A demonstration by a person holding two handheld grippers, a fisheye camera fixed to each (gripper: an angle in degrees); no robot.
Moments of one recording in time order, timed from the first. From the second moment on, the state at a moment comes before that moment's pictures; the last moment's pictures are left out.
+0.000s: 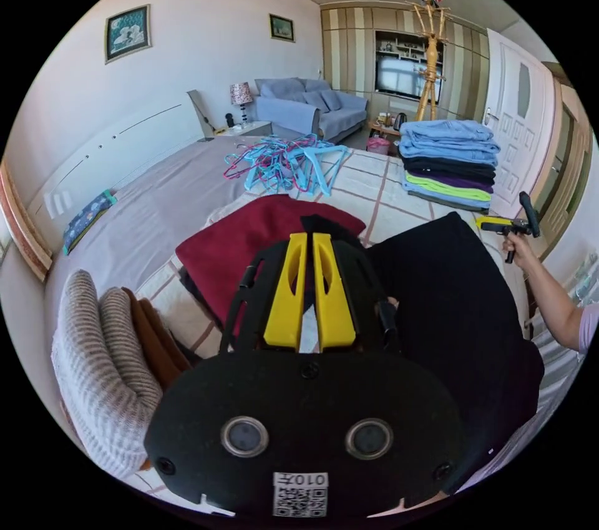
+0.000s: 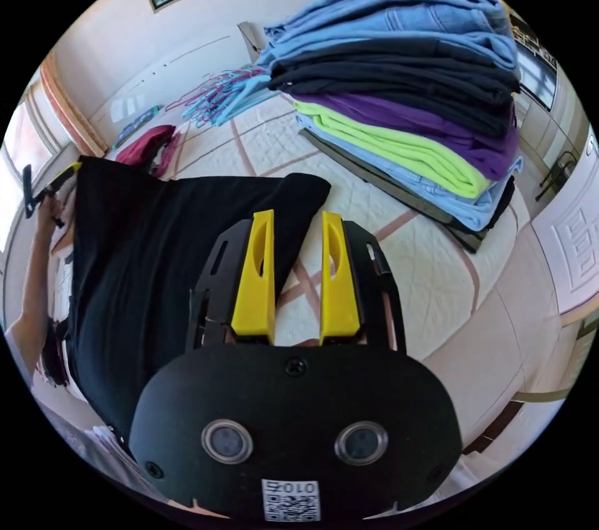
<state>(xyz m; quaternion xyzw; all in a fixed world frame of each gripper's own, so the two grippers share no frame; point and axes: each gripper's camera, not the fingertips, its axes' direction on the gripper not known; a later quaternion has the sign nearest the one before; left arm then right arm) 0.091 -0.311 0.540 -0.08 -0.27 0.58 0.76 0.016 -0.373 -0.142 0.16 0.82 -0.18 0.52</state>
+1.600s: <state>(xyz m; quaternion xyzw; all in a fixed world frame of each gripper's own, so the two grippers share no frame) -0.149 -0.103 0.057 -0.06 -0.46 0.38 0.80 0.088 0.121 0.140 0.08 0.82 -0.30 0.49</state>
